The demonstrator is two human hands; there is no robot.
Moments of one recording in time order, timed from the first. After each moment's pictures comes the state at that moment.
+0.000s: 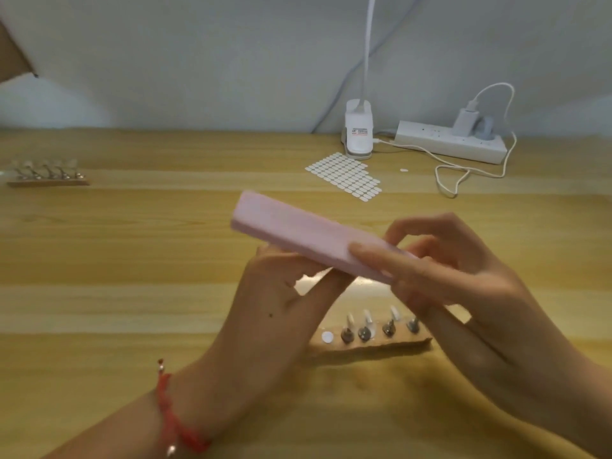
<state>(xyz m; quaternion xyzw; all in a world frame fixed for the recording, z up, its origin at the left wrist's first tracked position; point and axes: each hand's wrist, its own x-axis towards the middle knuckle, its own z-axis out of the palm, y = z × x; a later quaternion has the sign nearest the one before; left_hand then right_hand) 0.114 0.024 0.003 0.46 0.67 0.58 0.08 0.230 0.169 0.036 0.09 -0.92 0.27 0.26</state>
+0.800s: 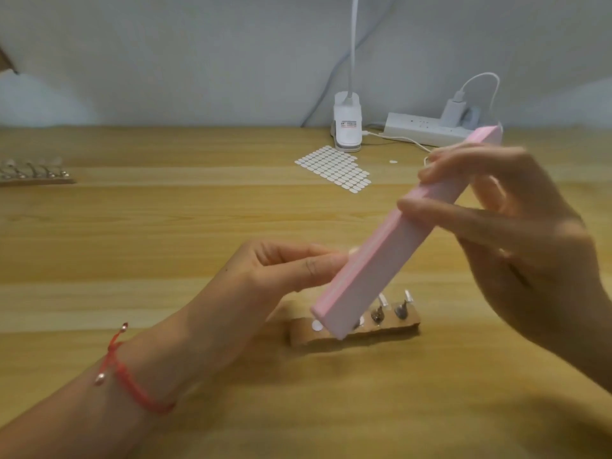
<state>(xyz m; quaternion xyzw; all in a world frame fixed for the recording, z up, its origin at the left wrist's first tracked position) 0.098 0.018 0.009 0.40 0.51 0.63 0.44 0.244 0.197 0.011 0.11 -0.89 0.19 0.41</state>
